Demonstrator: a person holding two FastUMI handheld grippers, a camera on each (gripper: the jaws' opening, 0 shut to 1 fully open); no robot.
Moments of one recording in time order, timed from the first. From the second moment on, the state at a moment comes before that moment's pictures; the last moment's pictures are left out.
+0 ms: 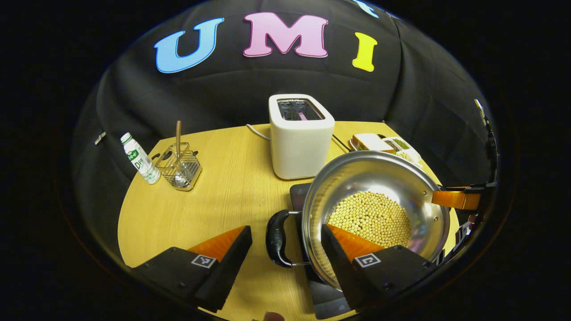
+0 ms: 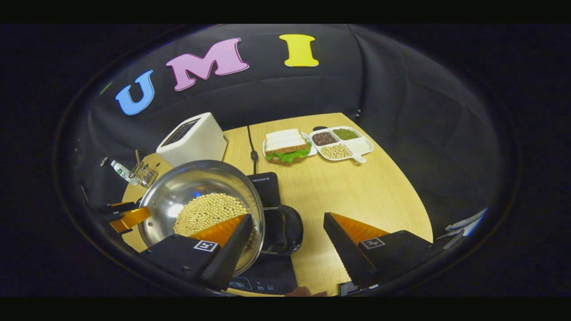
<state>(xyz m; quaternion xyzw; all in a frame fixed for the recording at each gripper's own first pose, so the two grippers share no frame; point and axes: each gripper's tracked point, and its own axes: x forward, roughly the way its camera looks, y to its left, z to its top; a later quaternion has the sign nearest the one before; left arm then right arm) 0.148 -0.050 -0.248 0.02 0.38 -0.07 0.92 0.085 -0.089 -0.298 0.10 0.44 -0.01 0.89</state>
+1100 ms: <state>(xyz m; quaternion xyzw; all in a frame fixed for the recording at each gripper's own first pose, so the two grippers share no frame) 0.071 -0.010 -0.002 -0.01 0.09 -0.05 0.99 0.060 -0.050 -0.045 0.06 0.13 -0.01 0.99</state>
